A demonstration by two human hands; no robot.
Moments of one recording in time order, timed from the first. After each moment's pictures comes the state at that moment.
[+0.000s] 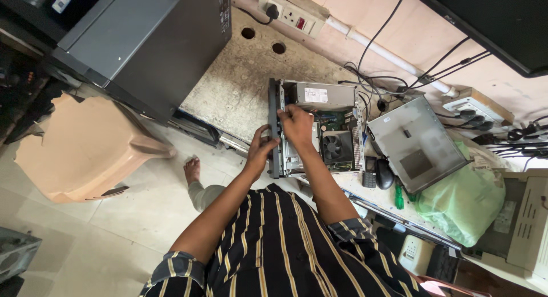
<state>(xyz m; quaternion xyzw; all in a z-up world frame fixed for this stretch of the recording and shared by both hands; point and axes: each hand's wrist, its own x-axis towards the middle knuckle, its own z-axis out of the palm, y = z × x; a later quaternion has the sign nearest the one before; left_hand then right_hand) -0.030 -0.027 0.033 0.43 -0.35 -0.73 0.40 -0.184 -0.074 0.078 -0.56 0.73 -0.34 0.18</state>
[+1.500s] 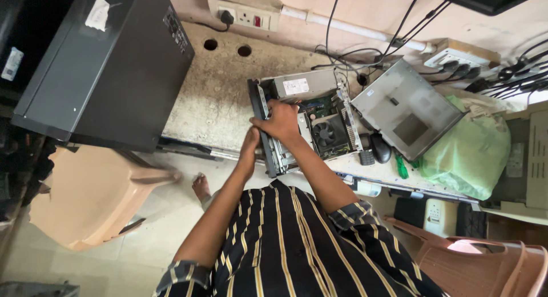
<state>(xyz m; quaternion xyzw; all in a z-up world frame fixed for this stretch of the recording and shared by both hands) -0.038 -0.055 0.007 0.35 -0.45 -0.74 0.36 -0.187 -0.077 0.100 -0.57 0.77 -0.25 0.15</state>
